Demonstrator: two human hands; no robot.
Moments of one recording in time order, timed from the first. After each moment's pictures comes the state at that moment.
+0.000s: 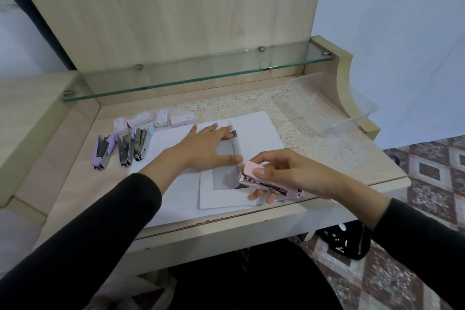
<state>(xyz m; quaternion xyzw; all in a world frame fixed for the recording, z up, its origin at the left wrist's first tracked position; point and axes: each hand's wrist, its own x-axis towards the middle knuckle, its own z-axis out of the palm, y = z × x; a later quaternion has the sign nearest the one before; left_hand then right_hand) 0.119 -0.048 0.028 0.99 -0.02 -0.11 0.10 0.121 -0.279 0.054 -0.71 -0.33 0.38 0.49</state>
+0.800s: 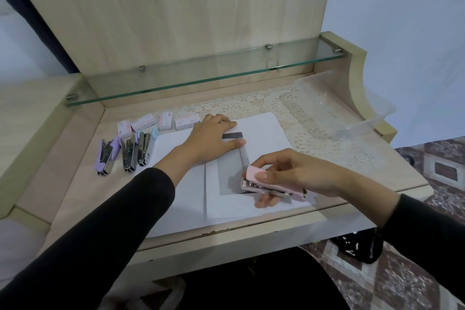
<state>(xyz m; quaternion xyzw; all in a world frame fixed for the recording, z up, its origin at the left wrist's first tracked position) 0.150 -0.041 0.022 0.99 0.02 0.00 0.11 0.141 -0.267 0.051 -0.68 -0.32 0.44 0.49</state>
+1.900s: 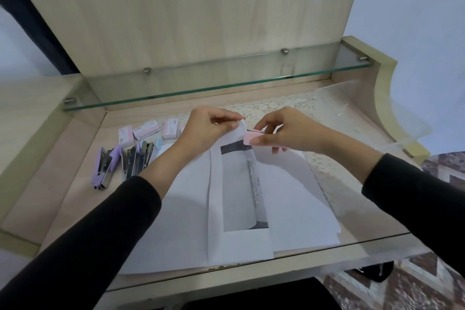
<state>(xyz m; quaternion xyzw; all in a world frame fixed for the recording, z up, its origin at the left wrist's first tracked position) 0.159 -0.023 0.048 0.85 0.04 0.16 0.51 0.224 -0.201 0.068 -0.85 -0.35 0.18 0.36</state>
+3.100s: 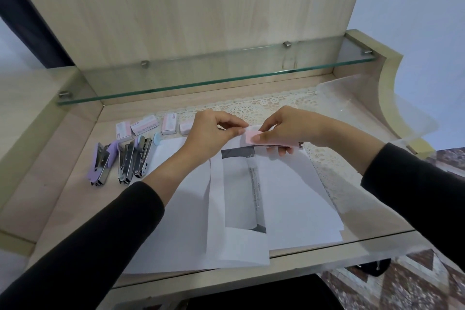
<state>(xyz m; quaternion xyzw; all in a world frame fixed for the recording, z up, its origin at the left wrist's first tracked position) 0.154 -0.035 0.037 0.88 0.05 0.18 0.43 0.229 -0.195 0.069 -0.87 -0.31 0.26 0.28</state>
